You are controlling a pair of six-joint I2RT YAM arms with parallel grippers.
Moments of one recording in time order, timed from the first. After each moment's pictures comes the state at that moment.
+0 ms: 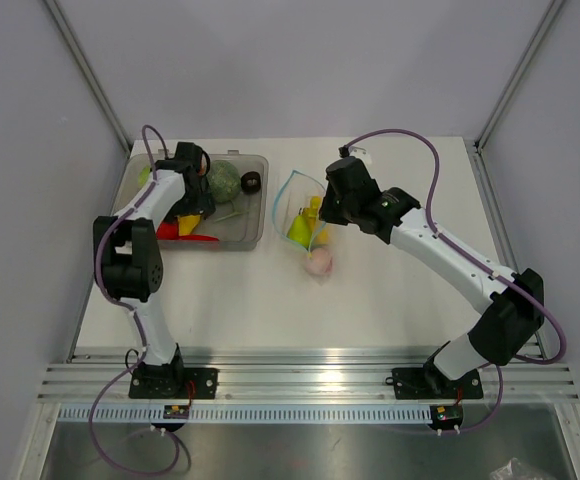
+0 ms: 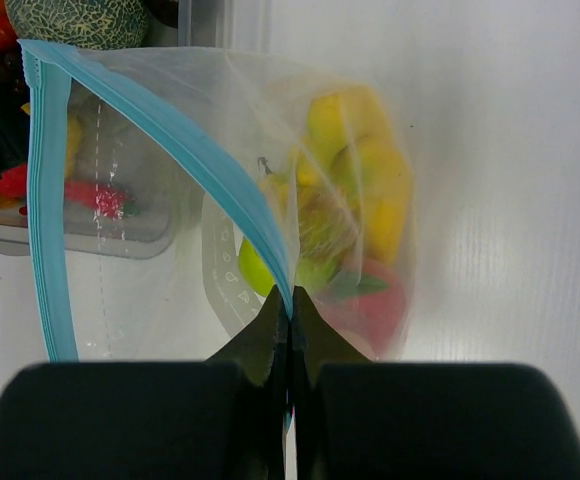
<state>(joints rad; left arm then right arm) -0.10 1.89 1.54 -0.84 -0.29 -0.40 0.69 1.53 1.44 -0.61 0.24 0.70</state>
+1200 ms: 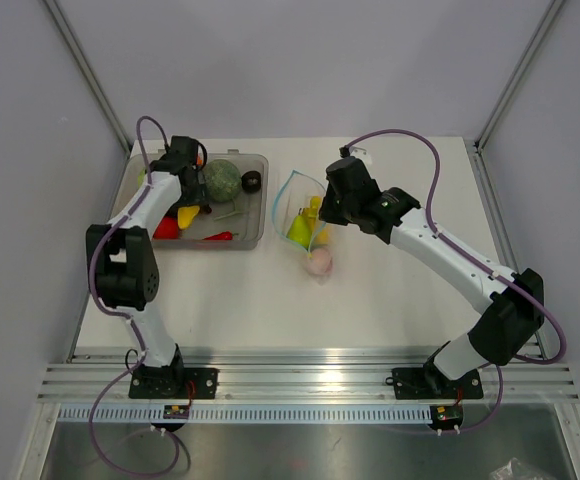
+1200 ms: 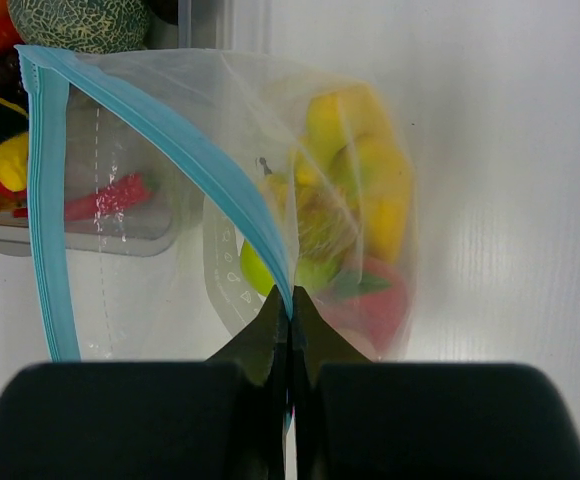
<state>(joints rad) -0.10 1.91 1.51 -0.68 -0.30 -0.29 0.69 1.53 1.44 -0.61 0.24 0.71</state>
